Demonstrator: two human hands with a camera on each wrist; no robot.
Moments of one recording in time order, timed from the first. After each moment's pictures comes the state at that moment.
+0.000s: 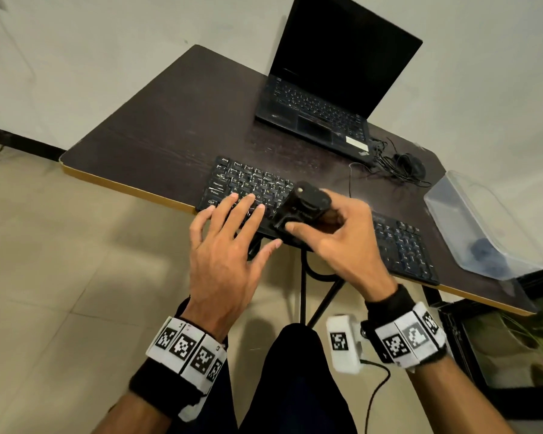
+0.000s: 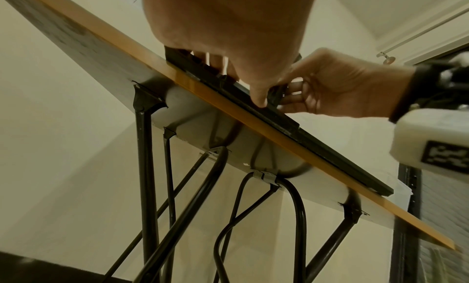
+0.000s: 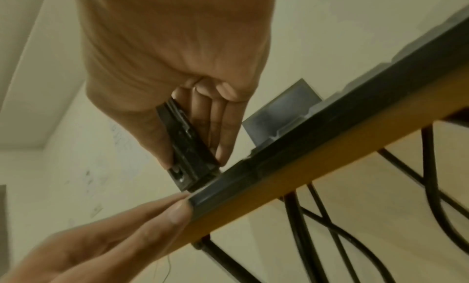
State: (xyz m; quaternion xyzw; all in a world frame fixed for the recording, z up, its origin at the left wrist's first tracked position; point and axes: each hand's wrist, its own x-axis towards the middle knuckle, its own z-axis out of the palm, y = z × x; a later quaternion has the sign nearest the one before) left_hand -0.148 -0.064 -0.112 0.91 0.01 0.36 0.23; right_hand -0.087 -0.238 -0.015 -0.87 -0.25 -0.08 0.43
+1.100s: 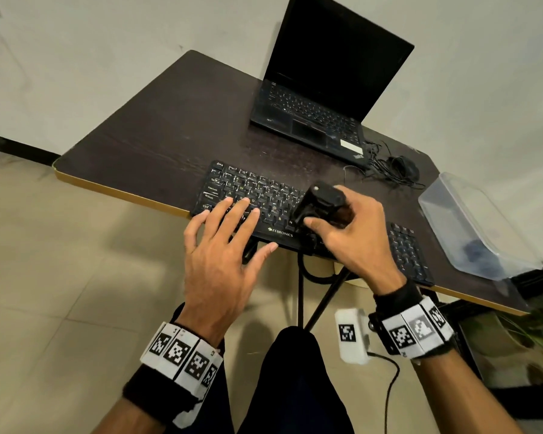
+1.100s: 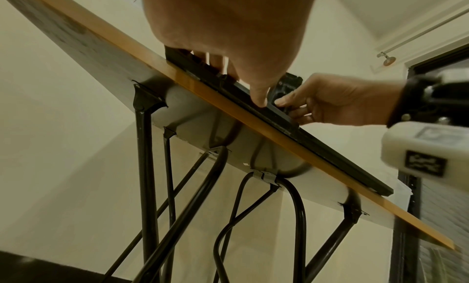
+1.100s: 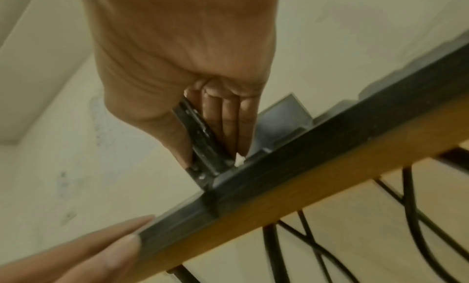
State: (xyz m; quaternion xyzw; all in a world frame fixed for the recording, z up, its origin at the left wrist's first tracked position) left_hand -0.148 -0.064 -0.112 0.90 0.01 0.36 0.24; right_hand -0.071 -0.259 -0.006 -0.91 -0.19 -0.13 0.34
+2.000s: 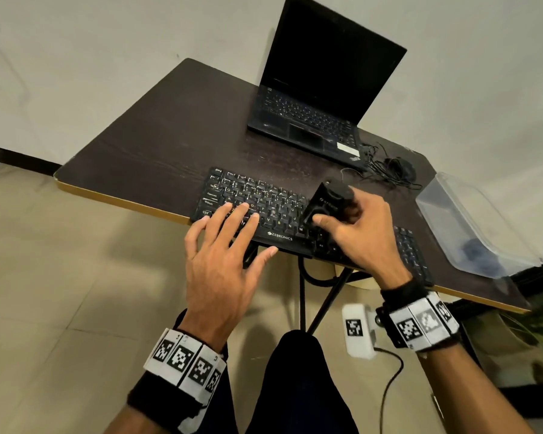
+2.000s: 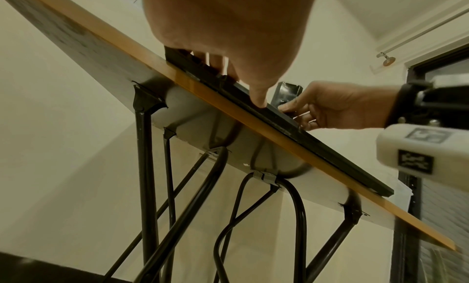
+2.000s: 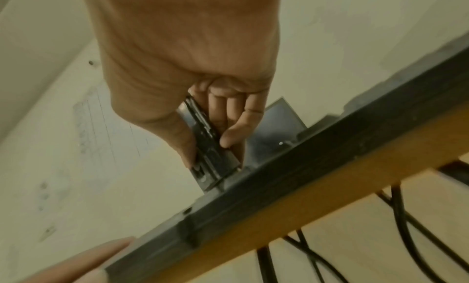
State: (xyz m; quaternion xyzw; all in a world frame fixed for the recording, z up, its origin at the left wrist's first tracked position) left_hand -0.148 -0.064 -0.112 0.90 0.01 0.35 0.24; right_hand -0.065 -0.267 -0.002 -0.92 -0.13 -0.12 0.34
